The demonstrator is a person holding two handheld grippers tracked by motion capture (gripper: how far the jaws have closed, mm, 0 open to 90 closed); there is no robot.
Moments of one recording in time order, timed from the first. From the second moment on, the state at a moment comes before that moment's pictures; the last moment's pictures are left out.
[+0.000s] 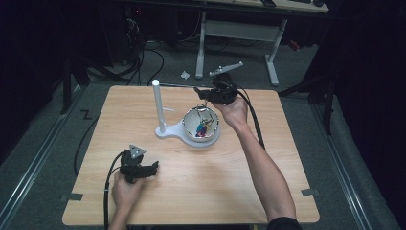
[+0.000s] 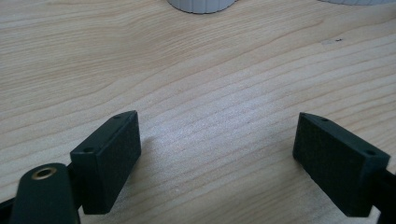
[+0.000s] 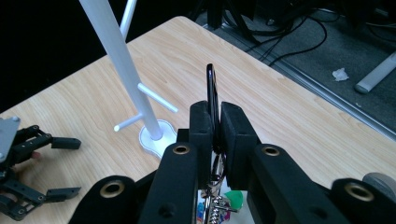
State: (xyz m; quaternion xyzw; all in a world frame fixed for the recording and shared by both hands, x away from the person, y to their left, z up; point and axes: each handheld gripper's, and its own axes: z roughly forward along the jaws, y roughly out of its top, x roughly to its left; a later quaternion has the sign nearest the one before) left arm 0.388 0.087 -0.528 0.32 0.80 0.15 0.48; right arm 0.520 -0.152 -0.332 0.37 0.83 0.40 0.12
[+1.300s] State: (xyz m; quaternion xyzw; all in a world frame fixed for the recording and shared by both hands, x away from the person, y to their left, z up) left arm 0.388 0.087 -0.529 0.32 0.80 0.15 0.48; right arm 0.518 -0.146 -0.393 0.38 0.84 0.37 0.07
